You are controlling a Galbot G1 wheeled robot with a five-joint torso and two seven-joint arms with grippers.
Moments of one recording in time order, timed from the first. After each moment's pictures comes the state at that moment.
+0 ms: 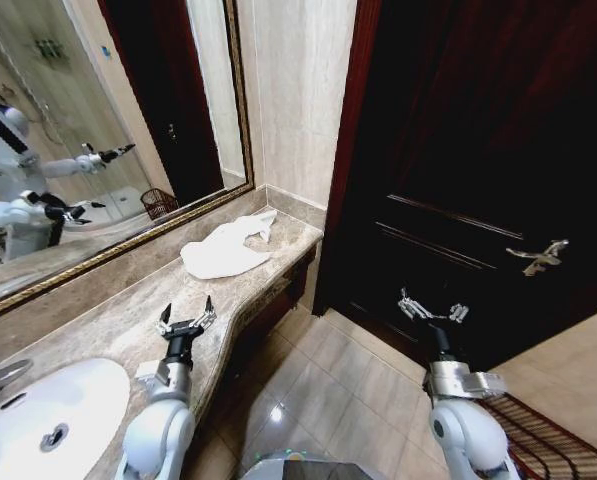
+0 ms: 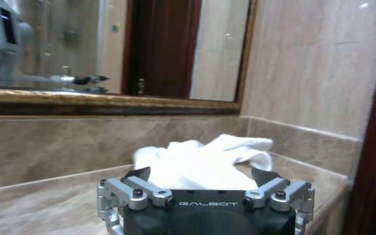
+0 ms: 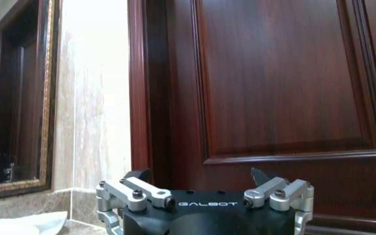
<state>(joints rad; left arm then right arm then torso) 1.59 -1.43 -0.66 -2.21 -0.31 0.10 -0.13 -1.59 1.39 0.67 2.19 0.28 0.19 0.03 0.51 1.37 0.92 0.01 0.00</state>
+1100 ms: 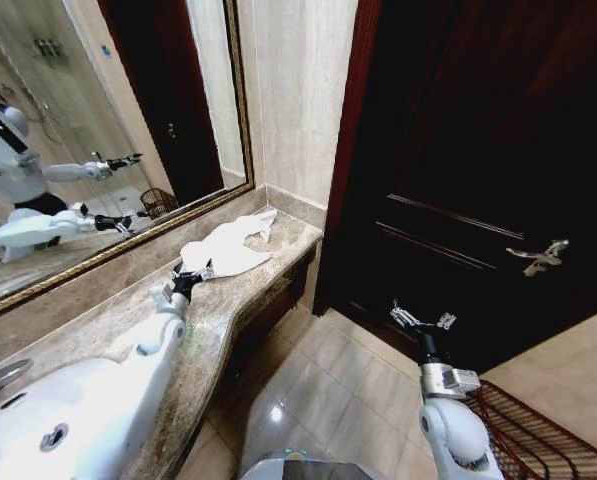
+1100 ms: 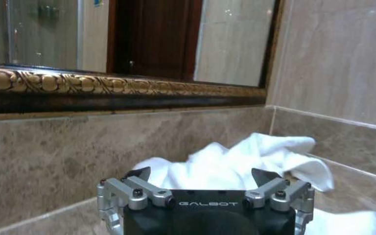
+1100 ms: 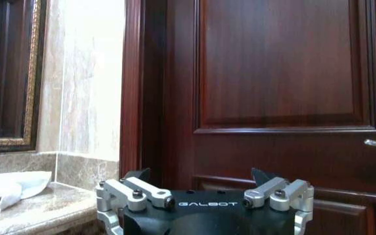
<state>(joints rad) 1.00 -1.09 -0.56 -1.64 -0.59 0.18 -0.13 -1.55 1.43 0.66 2.07 0.17 0.19 0.04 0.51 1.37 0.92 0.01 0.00</state>
